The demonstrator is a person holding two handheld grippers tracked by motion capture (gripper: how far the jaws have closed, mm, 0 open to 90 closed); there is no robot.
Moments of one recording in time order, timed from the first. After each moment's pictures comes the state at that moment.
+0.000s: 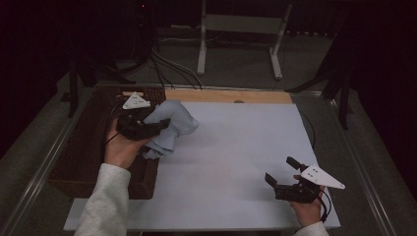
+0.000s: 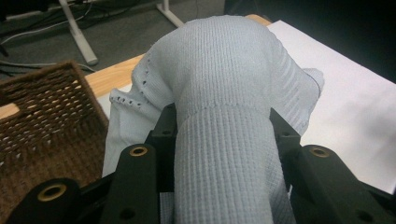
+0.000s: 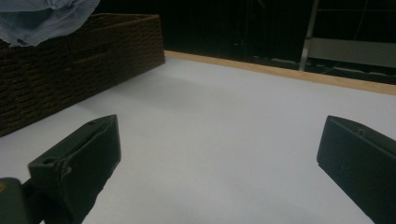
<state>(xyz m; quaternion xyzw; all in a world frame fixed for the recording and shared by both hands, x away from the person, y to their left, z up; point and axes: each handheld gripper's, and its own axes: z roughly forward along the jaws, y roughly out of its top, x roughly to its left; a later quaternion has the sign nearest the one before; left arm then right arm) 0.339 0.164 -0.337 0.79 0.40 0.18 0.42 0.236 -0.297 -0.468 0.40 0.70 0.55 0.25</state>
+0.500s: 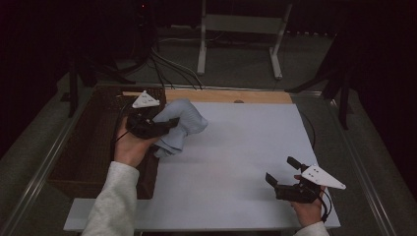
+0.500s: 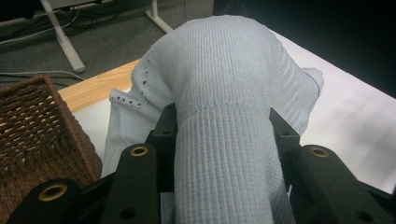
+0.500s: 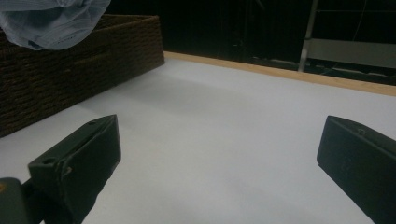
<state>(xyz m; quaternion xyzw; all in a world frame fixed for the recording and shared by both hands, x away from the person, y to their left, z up) 0.343 0.146 -0.337 0.79 0.39 0.17 0.44 0.236 -0.298 -0.468 0.39 0.70 0.55 0.25</state>
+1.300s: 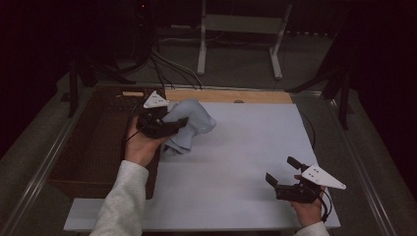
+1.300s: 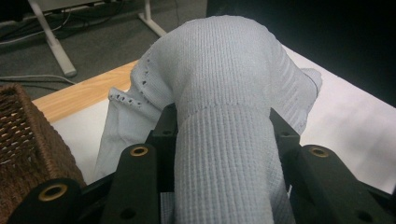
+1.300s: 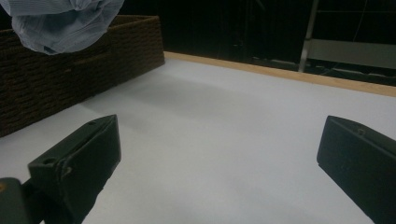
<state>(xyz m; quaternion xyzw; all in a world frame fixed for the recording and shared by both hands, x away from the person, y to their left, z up) 0.349 0.125 -0.343 0.79 0.38 0.16 0.45 0.236 -0.299 -0.468 0.39 0.69 0.55 0.25</state>
